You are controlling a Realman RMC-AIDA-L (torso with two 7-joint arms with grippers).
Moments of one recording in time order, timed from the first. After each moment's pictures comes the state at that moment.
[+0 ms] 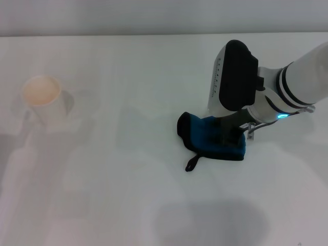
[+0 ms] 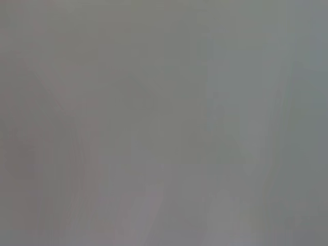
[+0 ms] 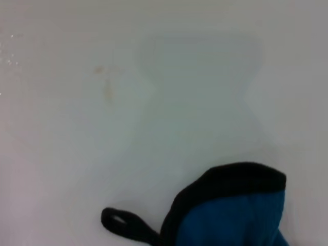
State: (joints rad) left arm -0.29 -2.08 0.61 -0.08 0.82 1.57 -0.34; right arm 0.64 2.03 -1.76 -1.10 -2.47 -1.11 2.17
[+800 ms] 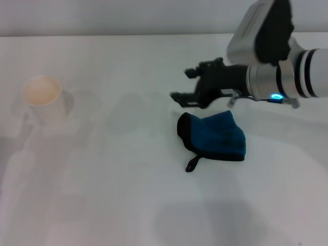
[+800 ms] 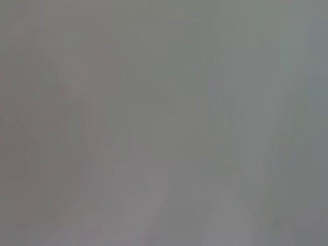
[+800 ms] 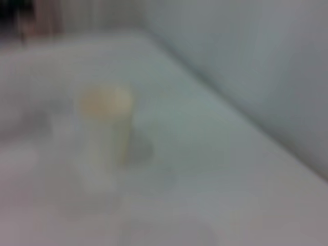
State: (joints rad) left arm -0.28 -2.09 0.61 -0.09 0.82 1.58 -0.39; right arm 0.47 2.02 -1.68 -1.19 -2.05 -0.83 2.07
